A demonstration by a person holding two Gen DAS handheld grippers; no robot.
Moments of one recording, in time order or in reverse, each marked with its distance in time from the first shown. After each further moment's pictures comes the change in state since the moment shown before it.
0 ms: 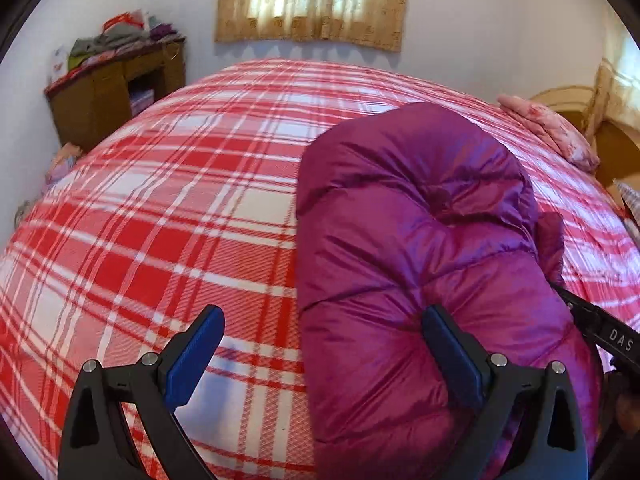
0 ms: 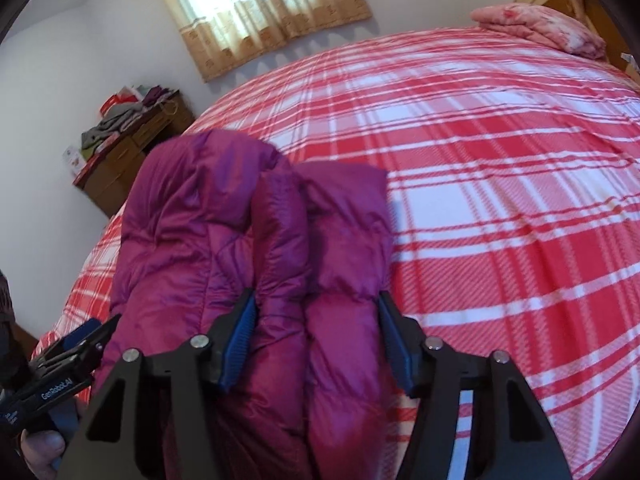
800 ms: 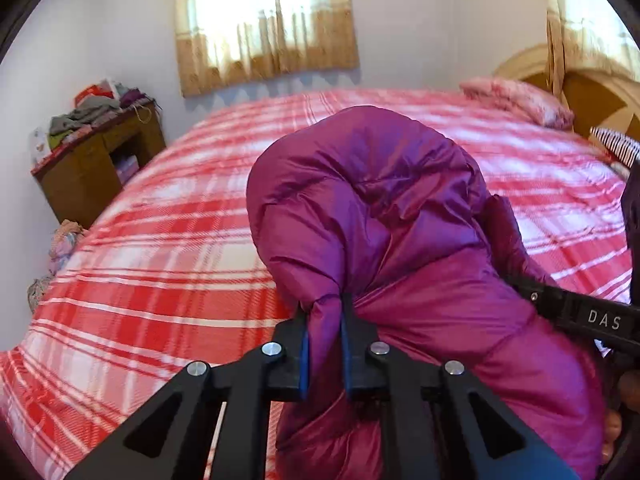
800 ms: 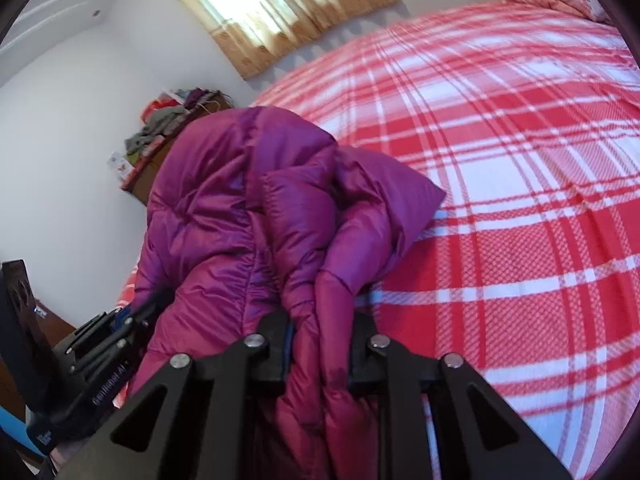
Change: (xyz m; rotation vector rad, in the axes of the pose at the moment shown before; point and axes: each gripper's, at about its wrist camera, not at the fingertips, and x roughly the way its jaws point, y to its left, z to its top) left arm -0.044 -0.043 0.003 0.207 -0.127 0.040; right arm -0.012 0.004 -0.007 0.041 0.005 0.231
